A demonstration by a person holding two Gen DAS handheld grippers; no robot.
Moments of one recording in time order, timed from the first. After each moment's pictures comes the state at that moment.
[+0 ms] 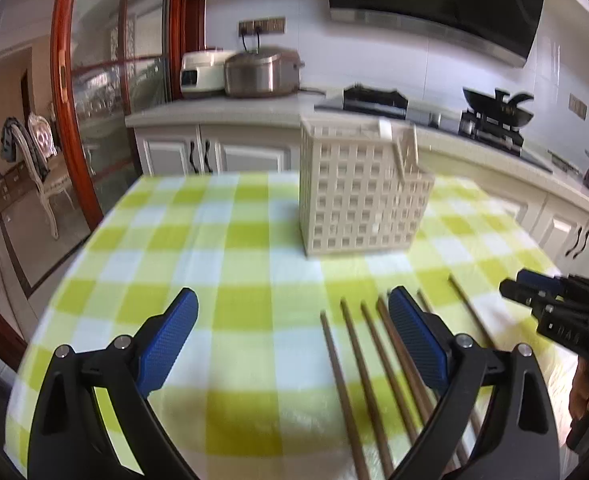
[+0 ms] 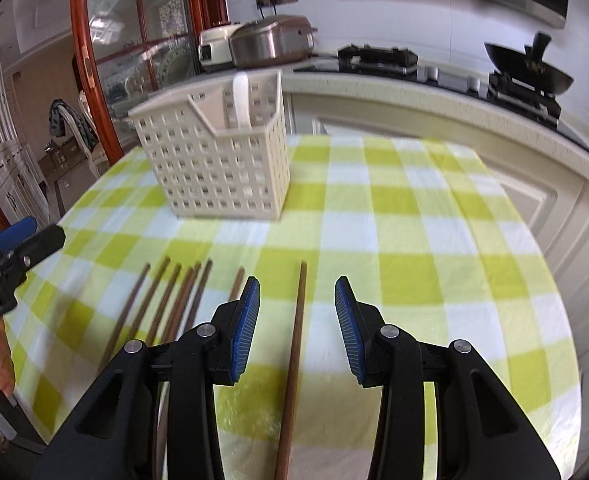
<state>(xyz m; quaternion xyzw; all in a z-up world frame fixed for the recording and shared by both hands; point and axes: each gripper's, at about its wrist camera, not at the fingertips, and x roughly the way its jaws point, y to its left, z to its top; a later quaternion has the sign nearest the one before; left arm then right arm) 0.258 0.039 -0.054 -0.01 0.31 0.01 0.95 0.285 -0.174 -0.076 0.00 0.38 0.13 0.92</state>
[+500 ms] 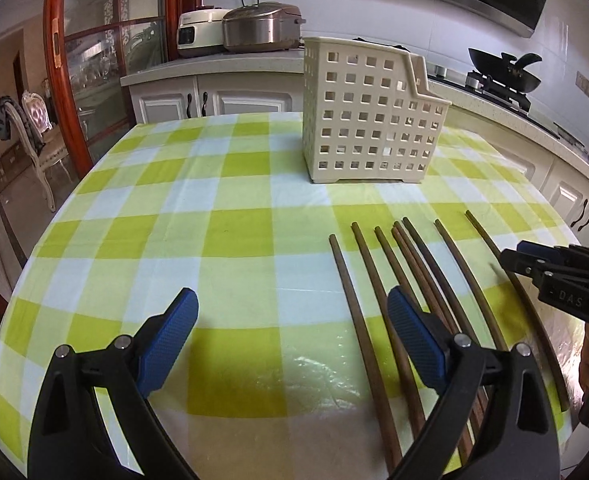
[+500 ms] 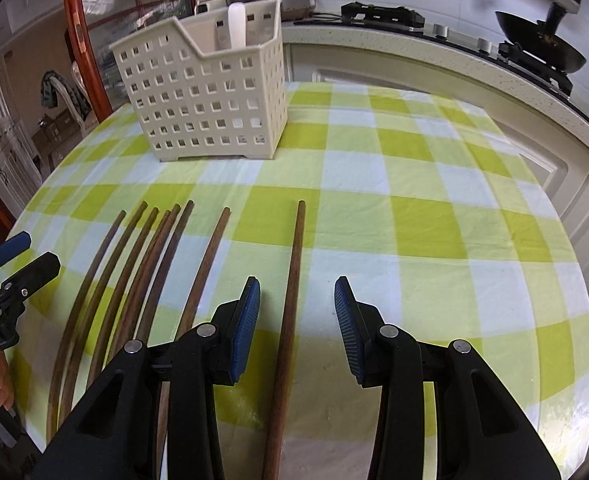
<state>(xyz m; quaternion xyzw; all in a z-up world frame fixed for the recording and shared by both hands) 0.256 0.041 -0.107 -0.01 0.36 0.01 0.93 0.301 -0.161 -0.113 -0.03 0.43 0.13 0.89</state>
